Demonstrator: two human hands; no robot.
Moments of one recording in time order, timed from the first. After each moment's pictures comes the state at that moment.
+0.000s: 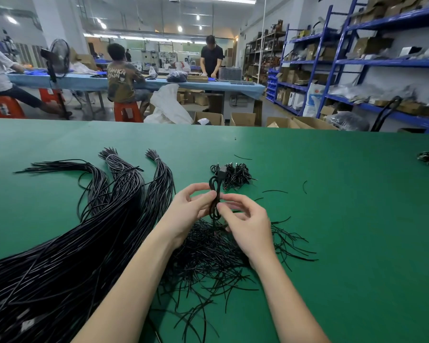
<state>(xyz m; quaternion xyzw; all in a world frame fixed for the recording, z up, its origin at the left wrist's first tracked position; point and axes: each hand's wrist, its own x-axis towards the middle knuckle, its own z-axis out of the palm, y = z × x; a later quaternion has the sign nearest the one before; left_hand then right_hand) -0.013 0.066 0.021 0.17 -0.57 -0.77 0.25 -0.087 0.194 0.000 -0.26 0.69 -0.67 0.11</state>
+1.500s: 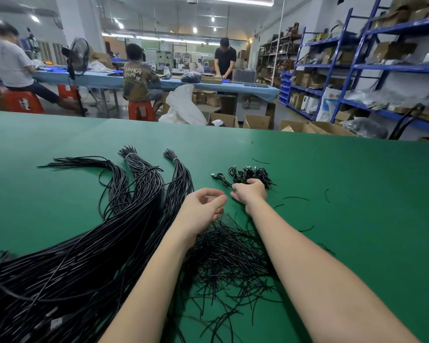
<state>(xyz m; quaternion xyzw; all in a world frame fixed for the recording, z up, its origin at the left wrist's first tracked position) -0.002 0.039 0.018 0.26 -0.66 -0.66 0.26 -0.185 0.058 -0.008 -0.05 0.73 -0.66 0.19</state>
